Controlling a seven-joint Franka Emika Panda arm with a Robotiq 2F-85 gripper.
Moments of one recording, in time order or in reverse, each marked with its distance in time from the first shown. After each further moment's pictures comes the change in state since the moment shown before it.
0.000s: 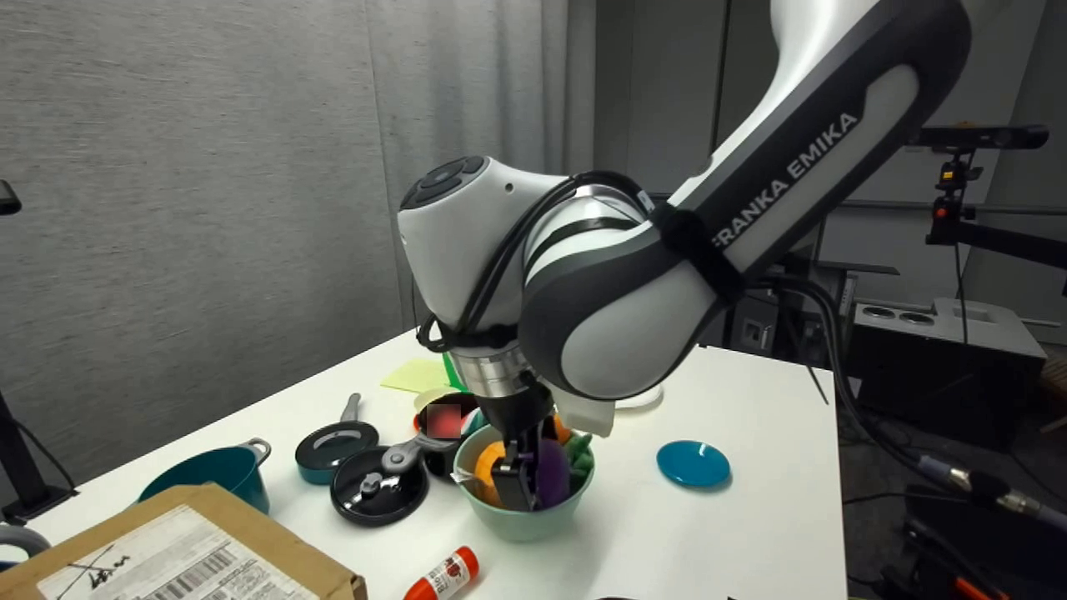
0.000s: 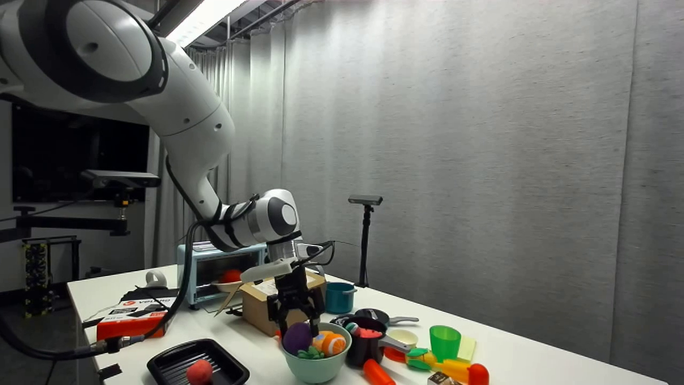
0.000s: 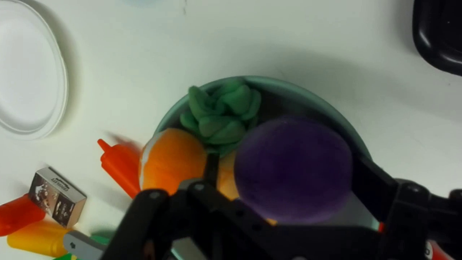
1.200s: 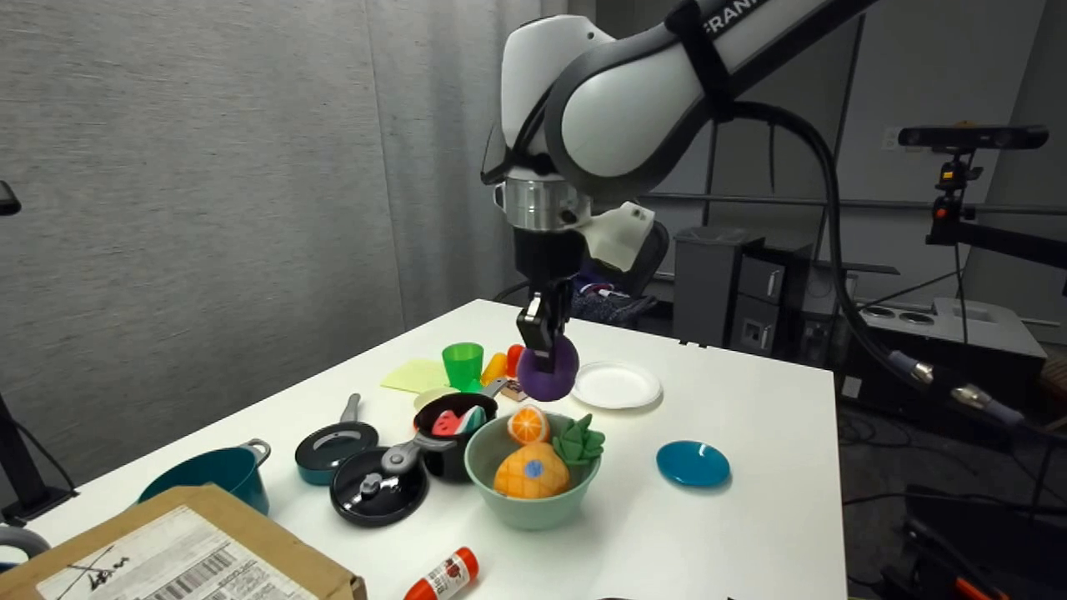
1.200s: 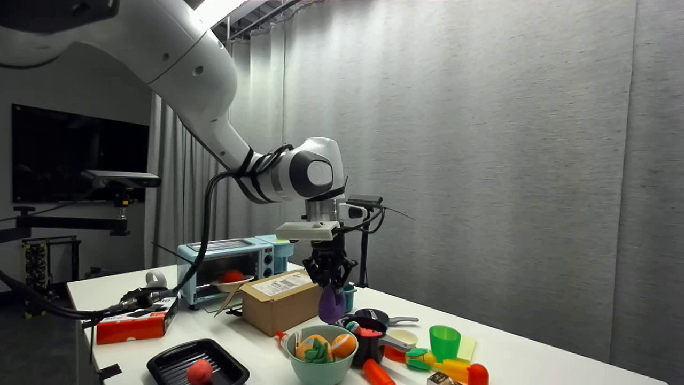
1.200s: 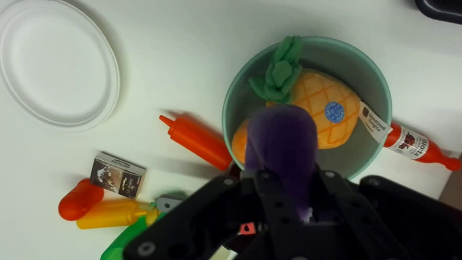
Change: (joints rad) arm -0.164 -0.192 -0.039 -0.013 0.321 0.026 -0.307
